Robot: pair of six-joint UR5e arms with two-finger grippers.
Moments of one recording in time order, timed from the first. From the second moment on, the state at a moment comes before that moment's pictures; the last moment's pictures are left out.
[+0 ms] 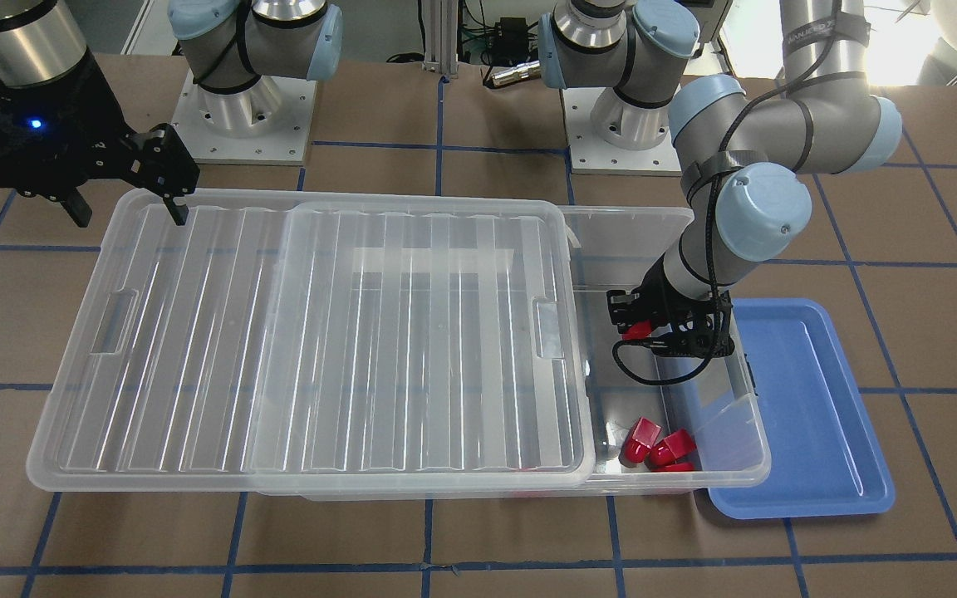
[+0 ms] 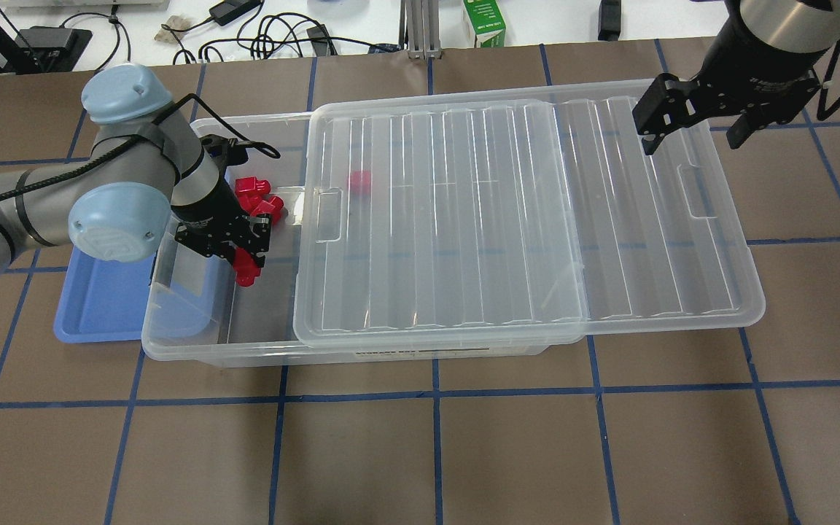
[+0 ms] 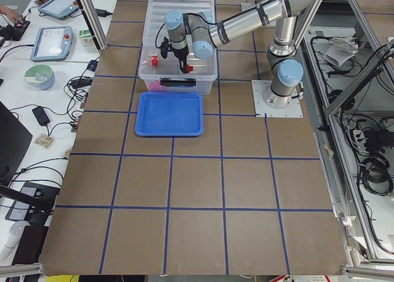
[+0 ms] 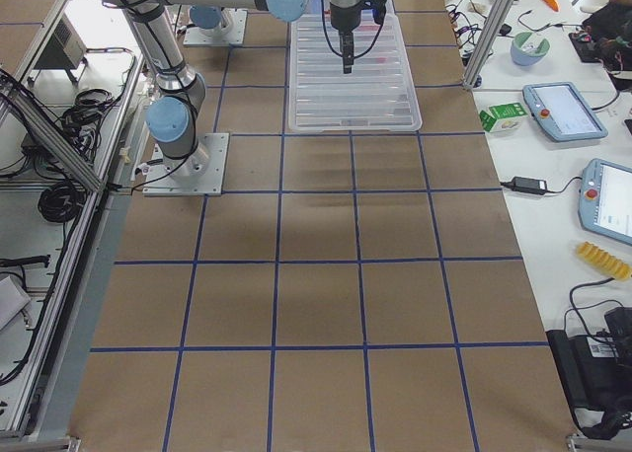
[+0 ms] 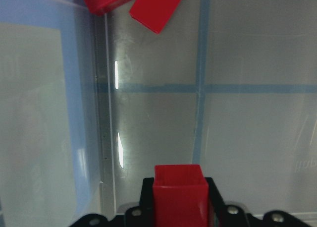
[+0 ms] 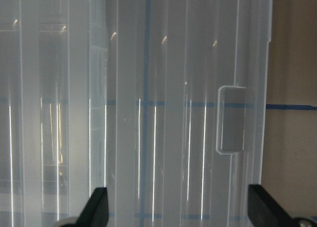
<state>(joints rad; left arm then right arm) -1.48 -1.78 -1.90 -1.16 1.52 0.07 1.44 -1.61 1.60 -1.65 -1.56 -0.17</state>
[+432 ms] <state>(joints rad) -1.48 -1.82 -1.93 -1.10 1.54 0.08 1.27 -1.61 1.62 -1.64 -1.57 -0.38</state>
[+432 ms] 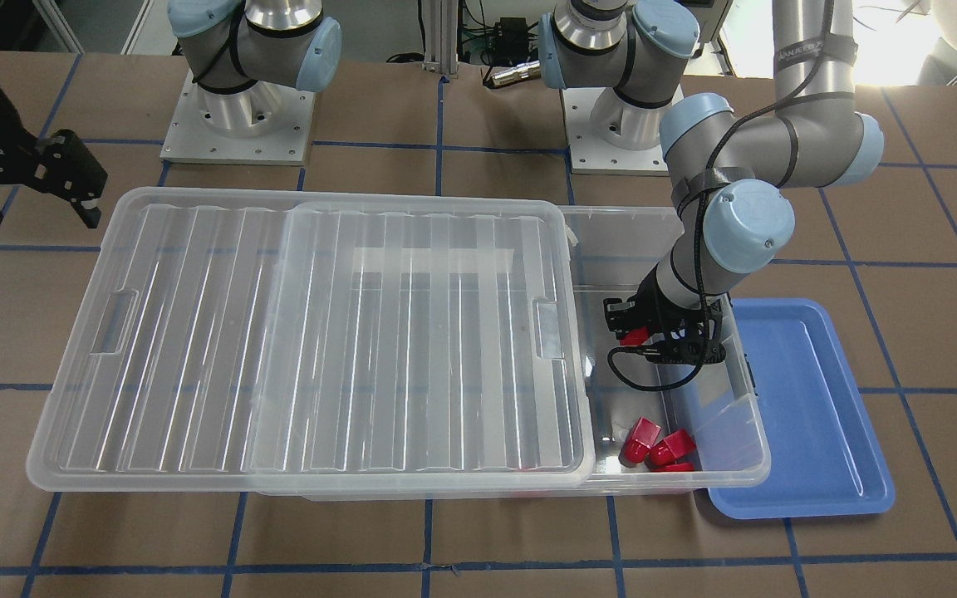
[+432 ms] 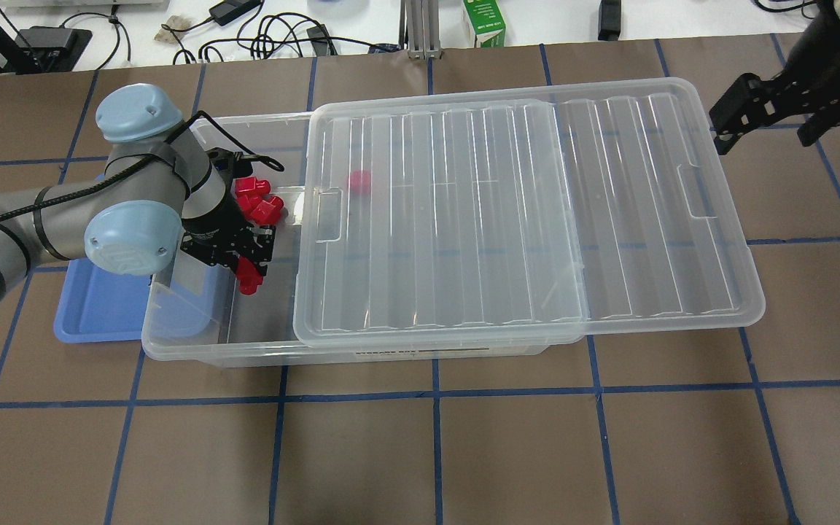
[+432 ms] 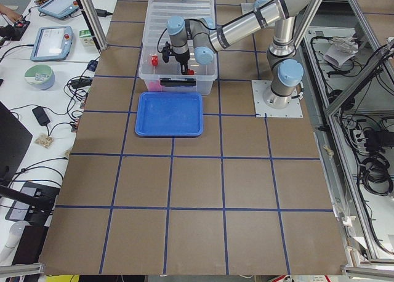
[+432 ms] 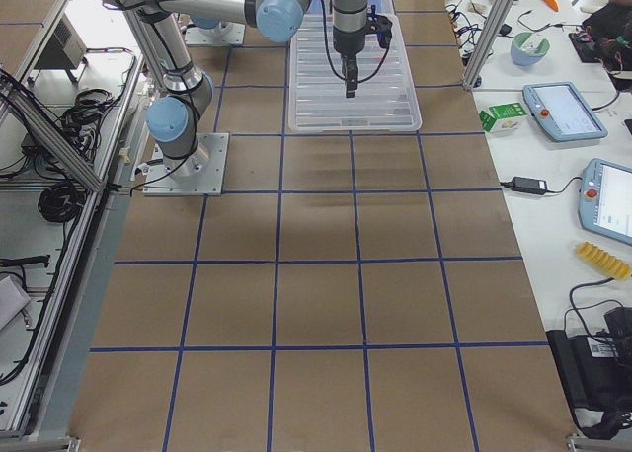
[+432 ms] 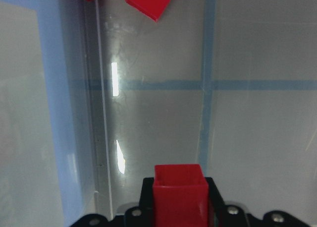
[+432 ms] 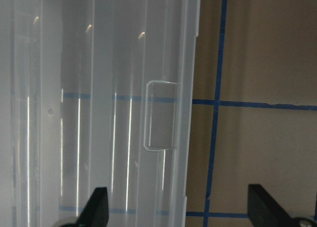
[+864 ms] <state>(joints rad) -1.48 -1.84 -1.93 -1.09 1.54 0.07 1.17 -1.61 1.65 -1.64 -1.57 -0.48</state>
